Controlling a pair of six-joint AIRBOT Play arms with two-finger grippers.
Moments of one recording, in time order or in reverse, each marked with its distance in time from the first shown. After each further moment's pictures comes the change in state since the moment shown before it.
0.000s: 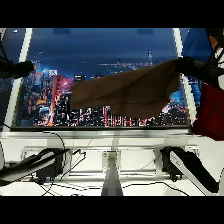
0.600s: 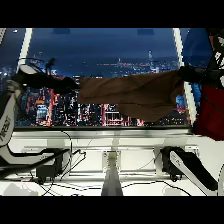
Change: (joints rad) left arm -0.160 -0.270 -0.167 -0.761 -0.074 0.389; right arm -0.040 -0.029 0.007 -0.076 0.131 -0.002
